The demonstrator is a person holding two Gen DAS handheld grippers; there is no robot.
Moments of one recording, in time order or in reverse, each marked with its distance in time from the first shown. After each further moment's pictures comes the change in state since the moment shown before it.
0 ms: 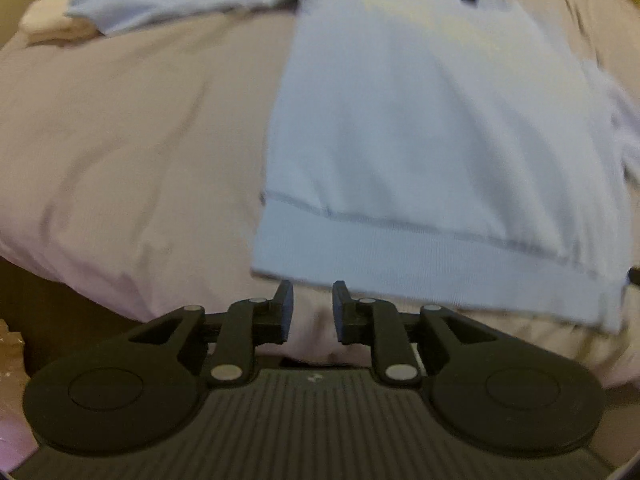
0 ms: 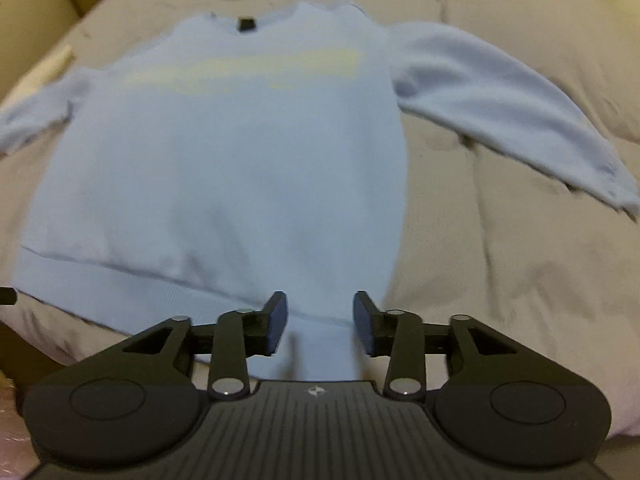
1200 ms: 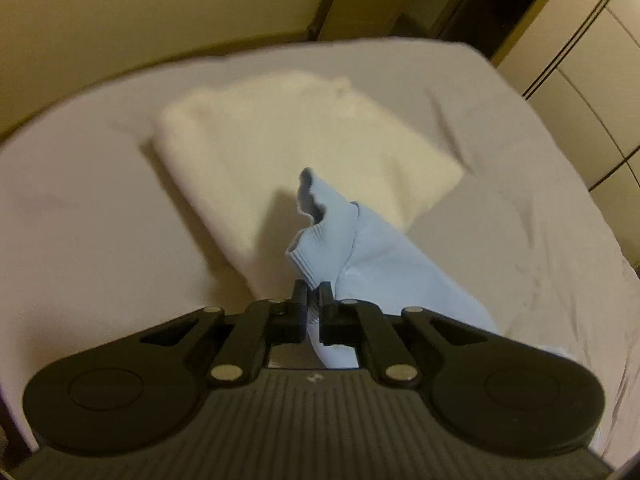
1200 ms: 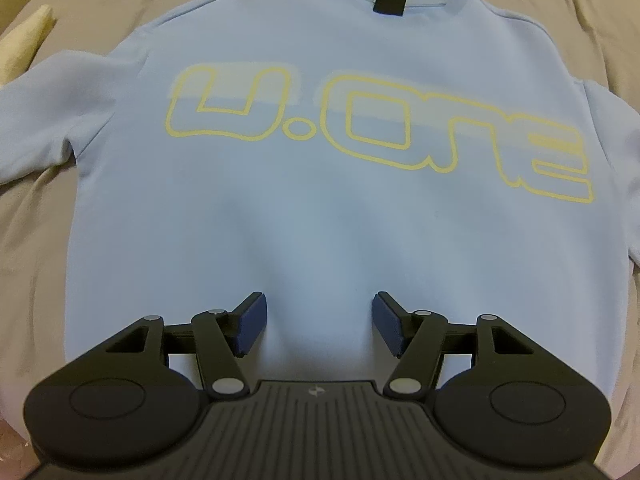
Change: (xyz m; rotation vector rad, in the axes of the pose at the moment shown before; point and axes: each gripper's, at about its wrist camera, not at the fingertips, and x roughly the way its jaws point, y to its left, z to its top) left arm 0.039 0.319 0.266 -0.557 -0.334 -0.004; right arm 0.140 0.191 0.172 0.007 0.227 -0.089
